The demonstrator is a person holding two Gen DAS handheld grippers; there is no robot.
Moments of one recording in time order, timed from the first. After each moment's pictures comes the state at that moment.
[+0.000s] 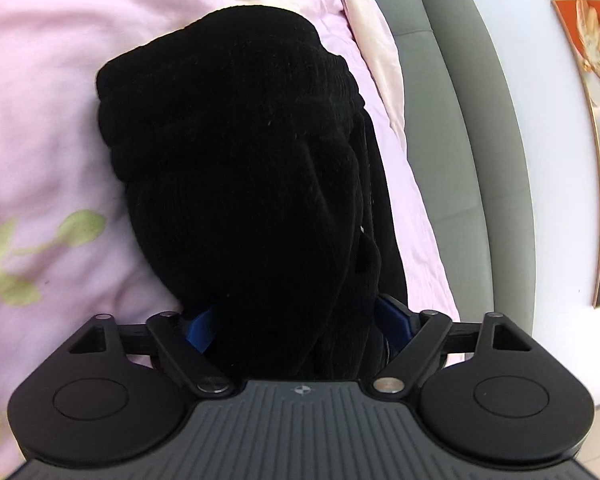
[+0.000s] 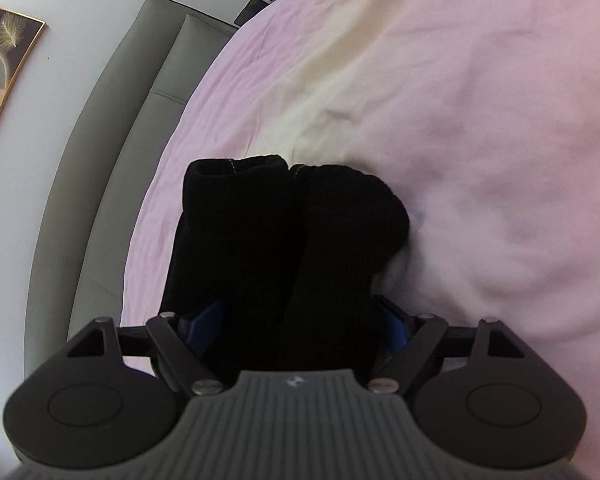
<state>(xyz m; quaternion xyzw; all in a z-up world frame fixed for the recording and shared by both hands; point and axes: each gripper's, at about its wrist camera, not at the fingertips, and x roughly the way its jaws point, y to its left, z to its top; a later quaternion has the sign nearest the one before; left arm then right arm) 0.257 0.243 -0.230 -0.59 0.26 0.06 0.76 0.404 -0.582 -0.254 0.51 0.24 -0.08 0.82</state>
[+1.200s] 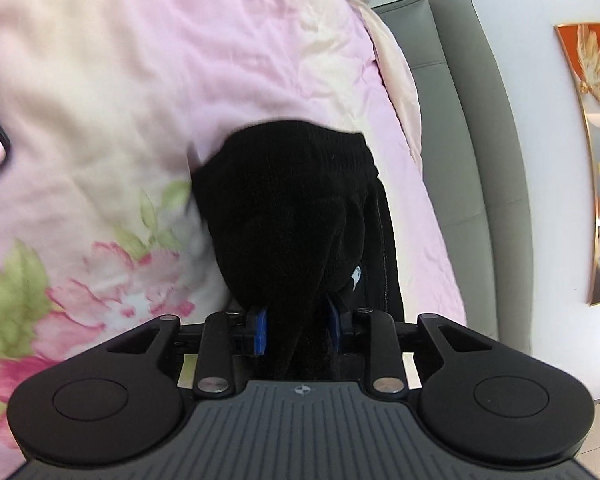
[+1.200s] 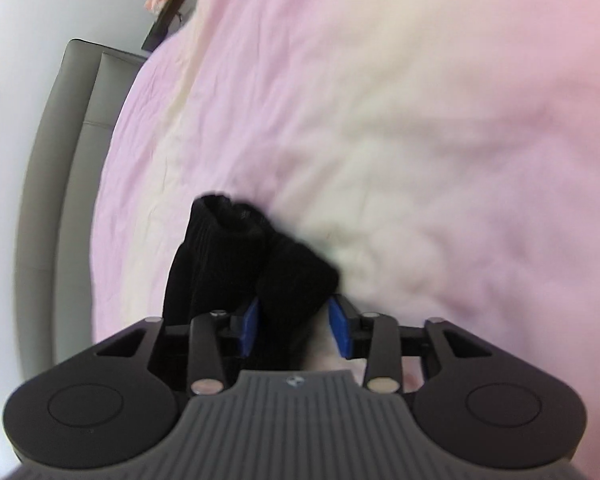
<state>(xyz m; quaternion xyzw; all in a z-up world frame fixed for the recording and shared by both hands) 0.055 0.331 -0.184 -0.57 0.29 0.09 0.77 0.101 -0.607 -0.221 0.54 0.30 -0.18 0.77</state>
